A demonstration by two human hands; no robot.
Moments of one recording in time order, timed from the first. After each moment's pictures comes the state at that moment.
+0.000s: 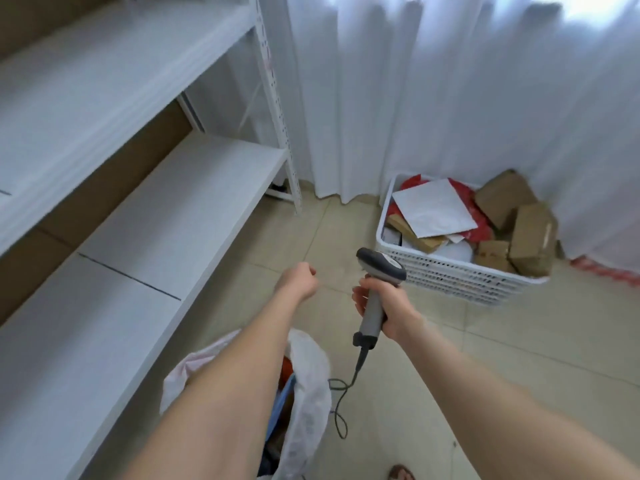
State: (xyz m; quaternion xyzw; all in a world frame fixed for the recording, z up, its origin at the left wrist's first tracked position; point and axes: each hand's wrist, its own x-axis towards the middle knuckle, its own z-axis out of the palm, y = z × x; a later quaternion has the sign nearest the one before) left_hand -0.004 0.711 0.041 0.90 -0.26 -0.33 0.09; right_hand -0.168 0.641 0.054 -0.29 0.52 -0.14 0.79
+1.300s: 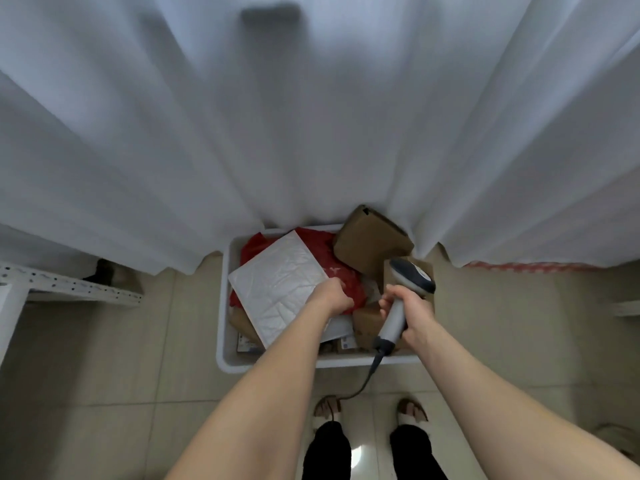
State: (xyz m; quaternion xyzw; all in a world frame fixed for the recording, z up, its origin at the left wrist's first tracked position) left_hand -0.169 0.050 -0.104 0.76 -0.42 -0.49 0.00; right_hand -0.325 0.041 -0.089 -0.07 0.69 -0.26 0.67
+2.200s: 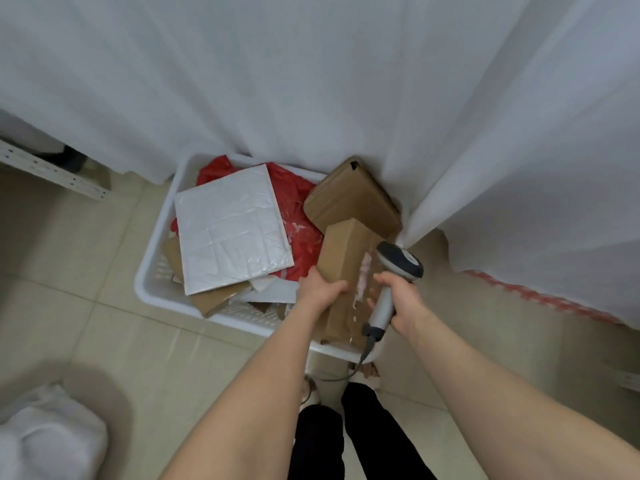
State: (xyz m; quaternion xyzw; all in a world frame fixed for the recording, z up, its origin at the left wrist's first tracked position) left_hand -0.303 0.017 -0.257 0.82 -0.11 -0.54 0.18; right_hand -0.434 -0.058 -0.232 -0.16 0.68 -0.09 0.71
